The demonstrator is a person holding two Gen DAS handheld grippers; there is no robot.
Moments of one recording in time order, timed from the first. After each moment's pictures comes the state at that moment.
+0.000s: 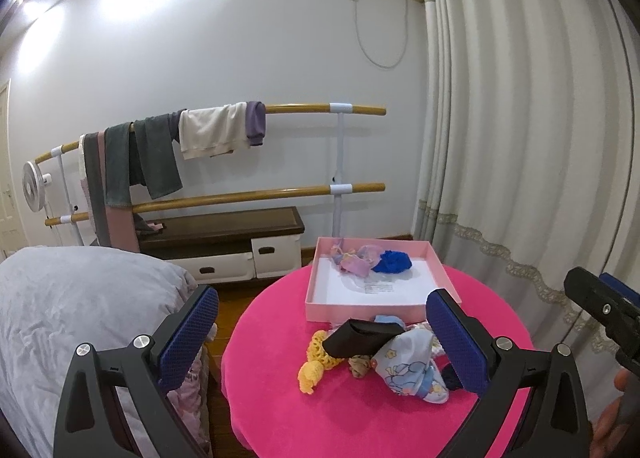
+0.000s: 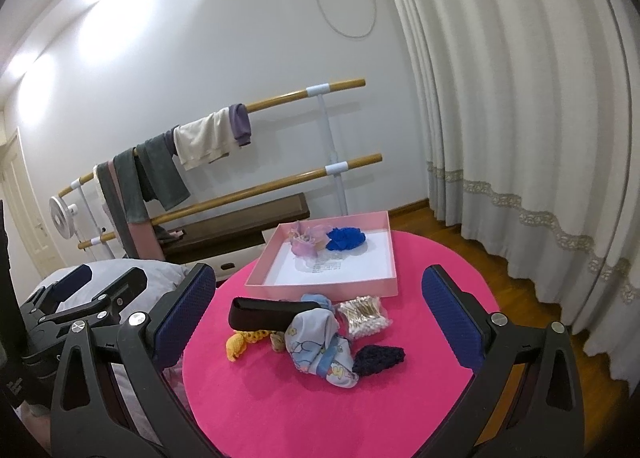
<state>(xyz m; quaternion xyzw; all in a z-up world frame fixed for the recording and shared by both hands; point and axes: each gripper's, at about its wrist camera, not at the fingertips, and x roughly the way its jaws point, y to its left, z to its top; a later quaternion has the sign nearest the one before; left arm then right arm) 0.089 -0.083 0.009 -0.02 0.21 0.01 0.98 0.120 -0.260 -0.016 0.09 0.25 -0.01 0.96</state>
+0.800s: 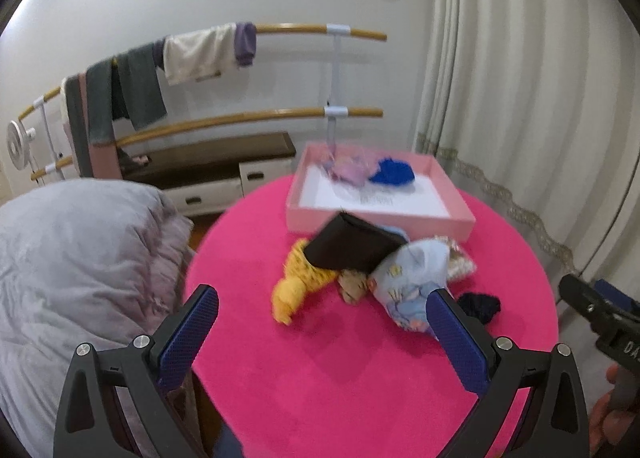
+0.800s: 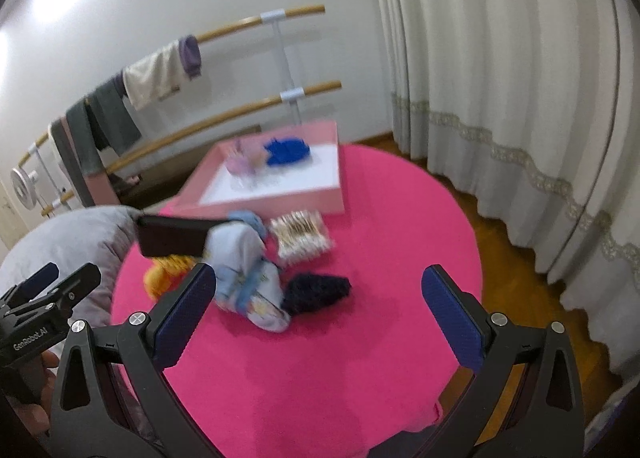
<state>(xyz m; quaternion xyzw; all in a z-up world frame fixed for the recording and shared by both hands) 0.160 -0.102 -0.066 -0.04 0.34 0.00 0.94 0.141 -0.309 -0.117 0.09 0.38 -0.07 0.92</state>
